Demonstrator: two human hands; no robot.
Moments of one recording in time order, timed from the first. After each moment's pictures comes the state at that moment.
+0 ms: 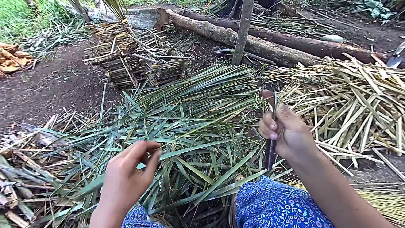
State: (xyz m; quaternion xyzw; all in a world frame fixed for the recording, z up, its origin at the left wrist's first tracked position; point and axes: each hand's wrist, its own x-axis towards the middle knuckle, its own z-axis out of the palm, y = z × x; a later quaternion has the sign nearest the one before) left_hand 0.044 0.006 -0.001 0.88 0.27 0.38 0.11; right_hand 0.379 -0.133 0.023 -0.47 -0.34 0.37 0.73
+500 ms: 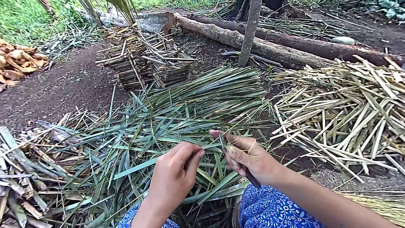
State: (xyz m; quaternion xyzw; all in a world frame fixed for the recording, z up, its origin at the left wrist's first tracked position) left_hand 0.100 -0.038 0.007 0.86 0.21 0.43 0.18; right_hand 0.308 -0.131 0.015 -0.43 -0.51 0.51 0.54
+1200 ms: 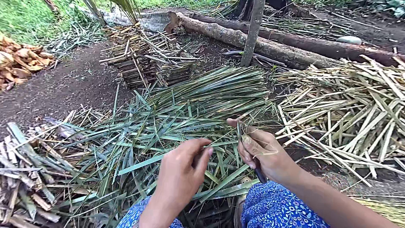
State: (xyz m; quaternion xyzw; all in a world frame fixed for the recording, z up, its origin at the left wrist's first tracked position) left_hand 0.103 -0.047 0.015 0.86 0.25 0.40 0.20; right_hand 0.315 -0.133 0.012 -0.45 -0.52 0.42 0.59
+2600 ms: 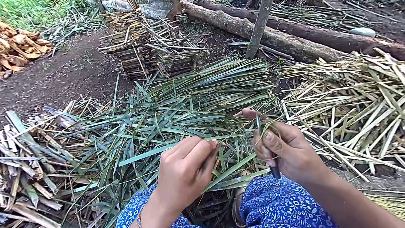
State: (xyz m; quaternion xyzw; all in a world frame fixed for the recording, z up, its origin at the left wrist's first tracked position) left_hand 0.103 -0.055 0.016 0.85 0.18 0.49 0.11; right_hand 0.324 -0.149 0.025 -0.42 -0.56 0.39 0.59
